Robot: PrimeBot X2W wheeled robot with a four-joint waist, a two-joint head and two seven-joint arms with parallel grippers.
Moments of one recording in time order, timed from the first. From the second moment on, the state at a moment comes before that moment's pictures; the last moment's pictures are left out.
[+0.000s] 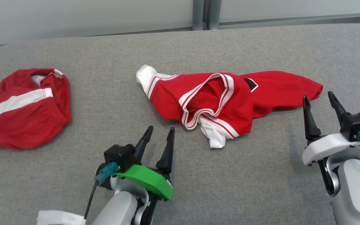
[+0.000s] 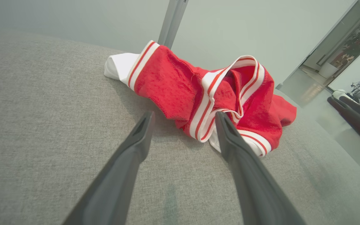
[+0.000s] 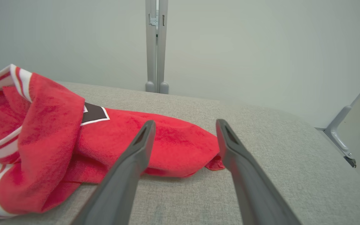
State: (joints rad) left arm -0.28 0.05 -0.53 0.38 -0.59 -0.02 -0.25; right arm -0.34 -0.18 -0.06 0.43 0.03 0.13 -0.26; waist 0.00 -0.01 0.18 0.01
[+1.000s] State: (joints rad) left arm -0.57 0.05 -0.44 0.55 -0.68 0.10 -0.26; right arm -0.14 -0.05 -0.16 0.24 0.00 0.13 -0.26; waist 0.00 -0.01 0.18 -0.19
